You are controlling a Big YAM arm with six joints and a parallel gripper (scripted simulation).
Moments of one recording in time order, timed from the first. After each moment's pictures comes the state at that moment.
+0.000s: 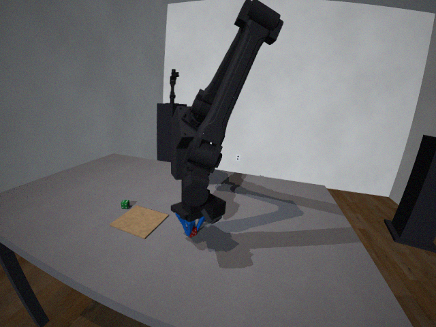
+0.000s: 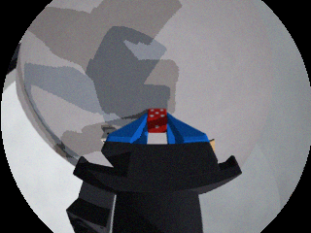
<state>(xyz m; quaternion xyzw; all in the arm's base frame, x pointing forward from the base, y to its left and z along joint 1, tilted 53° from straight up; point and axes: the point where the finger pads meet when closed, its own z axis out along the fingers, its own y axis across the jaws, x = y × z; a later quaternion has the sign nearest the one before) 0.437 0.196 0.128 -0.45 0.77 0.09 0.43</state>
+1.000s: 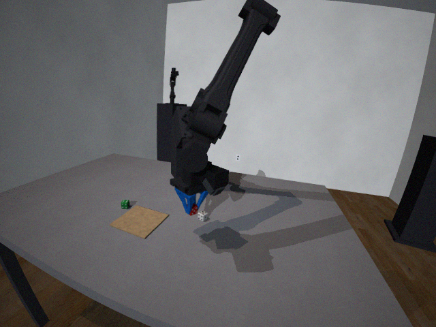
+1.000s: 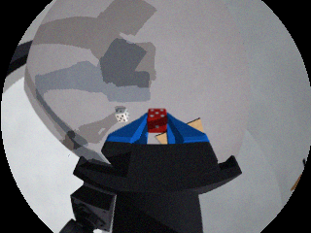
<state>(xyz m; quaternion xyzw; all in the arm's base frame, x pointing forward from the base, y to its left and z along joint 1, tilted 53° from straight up) 0.394 0.154 0.179 -0.45 0.77 0.09 0.44</state>
